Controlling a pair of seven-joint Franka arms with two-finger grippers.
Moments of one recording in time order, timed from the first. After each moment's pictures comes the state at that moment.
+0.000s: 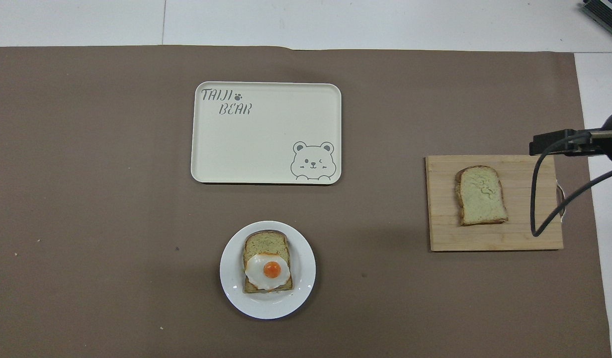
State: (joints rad) left arm -0.03 -0.01 0.03 -1.34 -0.01 1.30 0.22; right arm 0.19 -0.03 -0.19 -1.63 -0.02 1.72 0.03
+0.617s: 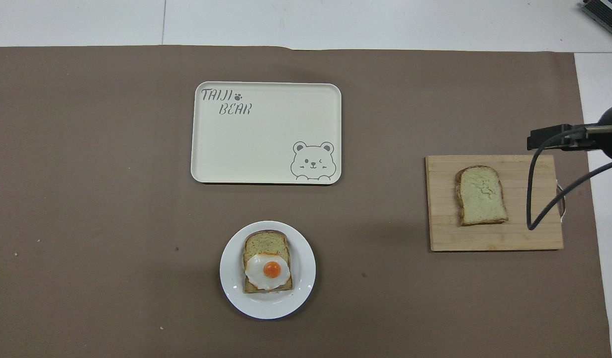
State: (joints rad) left arm -0.03 -0.01 0.03 -1.34 -0.01 1.30 0.22; right arm 0.19 -0.02 -0.19 -1.63 -0.02 1.75 0.03
